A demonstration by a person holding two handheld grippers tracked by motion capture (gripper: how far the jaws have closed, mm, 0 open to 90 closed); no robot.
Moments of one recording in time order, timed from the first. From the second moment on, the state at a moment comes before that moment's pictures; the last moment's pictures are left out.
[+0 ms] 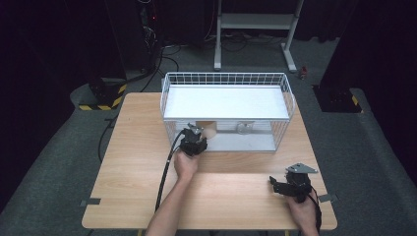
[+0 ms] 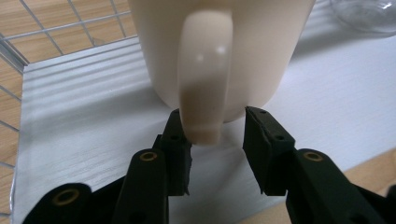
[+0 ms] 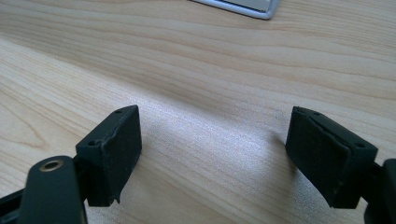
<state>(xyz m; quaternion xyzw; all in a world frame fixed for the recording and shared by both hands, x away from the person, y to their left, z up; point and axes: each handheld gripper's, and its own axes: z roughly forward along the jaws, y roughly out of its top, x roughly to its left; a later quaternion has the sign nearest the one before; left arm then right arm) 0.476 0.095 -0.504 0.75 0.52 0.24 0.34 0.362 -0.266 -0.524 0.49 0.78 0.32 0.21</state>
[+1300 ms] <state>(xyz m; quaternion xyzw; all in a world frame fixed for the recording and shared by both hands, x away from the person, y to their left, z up) 0.451 0.109 -0.486 0.76 0.48 0.25 0.37 0.362 -0.266 -0.524 0.50 0.78 0.32 0.21</state>
